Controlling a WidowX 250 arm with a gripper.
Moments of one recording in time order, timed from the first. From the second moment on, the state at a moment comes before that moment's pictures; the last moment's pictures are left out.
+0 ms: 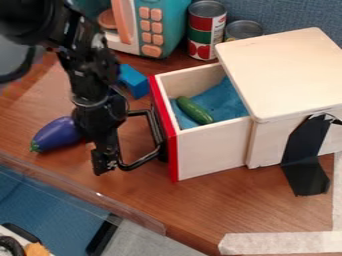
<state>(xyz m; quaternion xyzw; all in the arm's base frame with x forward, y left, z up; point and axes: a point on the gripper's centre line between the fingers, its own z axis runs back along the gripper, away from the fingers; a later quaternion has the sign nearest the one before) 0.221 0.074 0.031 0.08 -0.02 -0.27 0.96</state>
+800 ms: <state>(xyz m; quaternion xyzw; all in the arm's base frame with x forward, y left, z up) 0.264 0.038 0.037 0.07 -0.04 -0.25 0.97</state>
